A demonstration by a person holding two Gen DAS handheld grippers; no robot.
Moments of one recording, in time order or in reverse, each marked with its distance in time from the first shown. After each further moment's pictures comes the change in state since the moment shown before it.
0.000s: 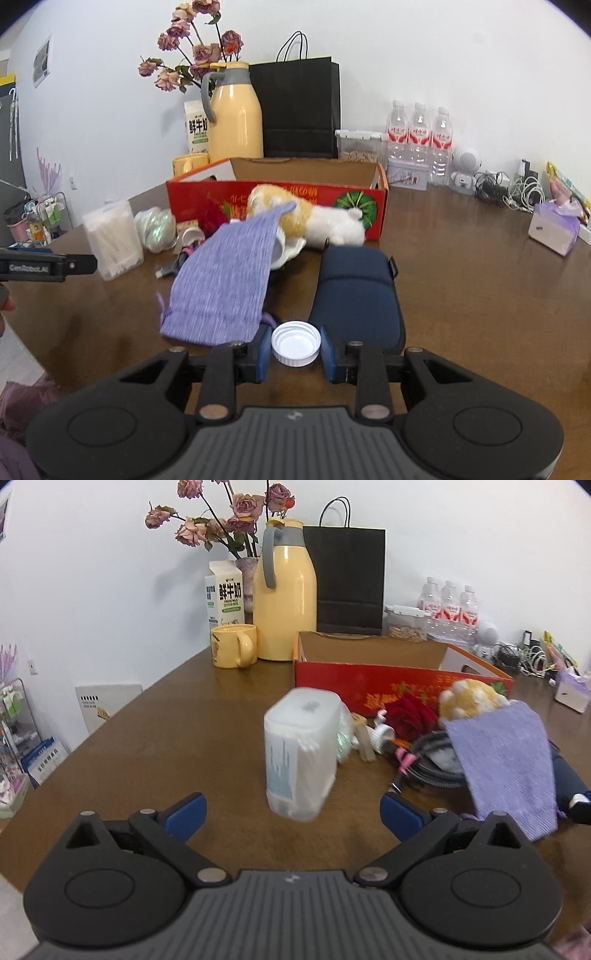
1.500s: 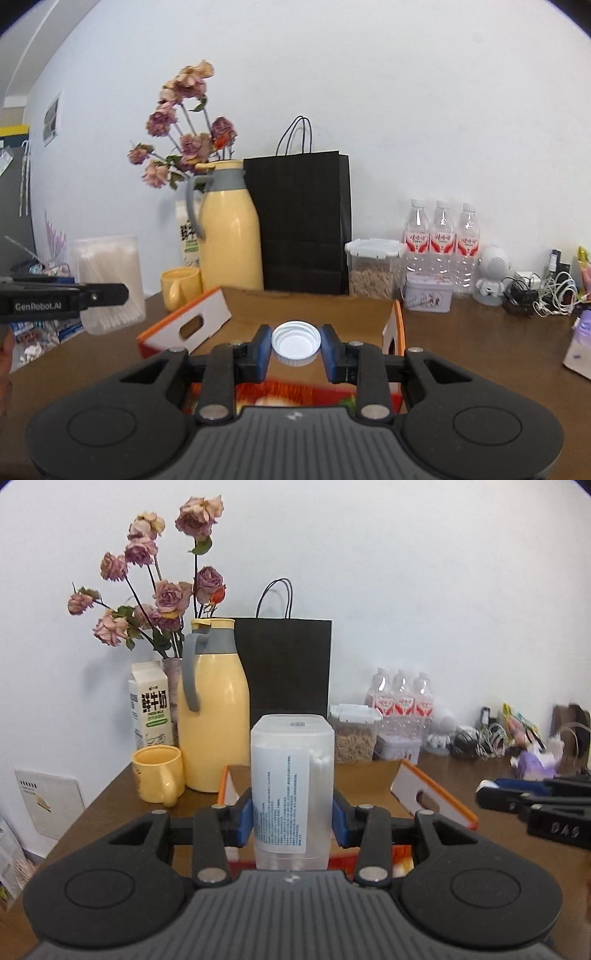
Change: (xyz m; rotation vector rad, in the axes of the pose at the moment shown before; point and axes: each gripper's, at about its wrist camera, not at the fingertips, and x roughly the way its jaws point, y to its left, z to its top) left arm 0.053 -0.043 0.147 0.025 -0.208 -0.187; right arm 0.073 -0.024 0.157 -0.002 -0.257 0.049
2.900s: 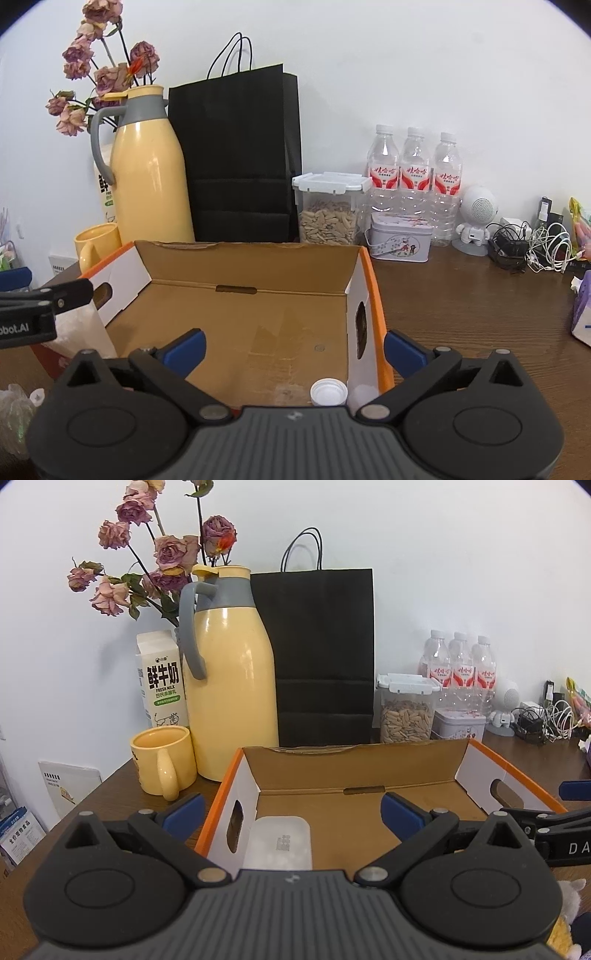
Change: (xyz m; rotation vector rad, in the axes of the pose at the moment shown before) left arm 0.104 -0.011 -0.030 0.024 0.044 0.170; right arm 0.118 -0.035 -0.019 0.053 0.186 -0.147
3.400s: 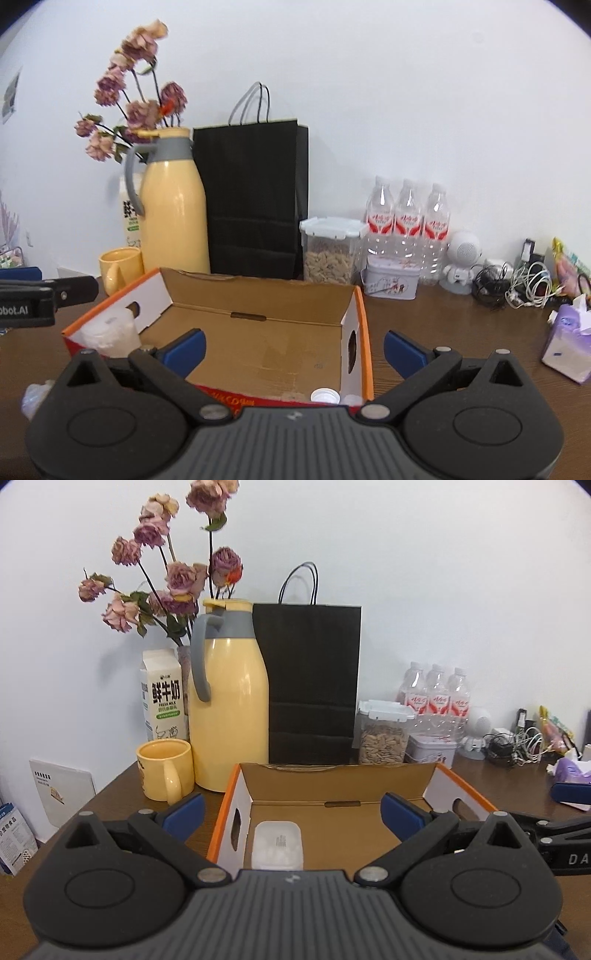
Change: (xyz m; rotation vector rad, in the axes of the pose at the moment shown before) left arm -0.062 0.019 0.012 -0.044 -0.050 -0.073; right arm -0.076 0.008 0.001 -0.058 -0.119 0.000
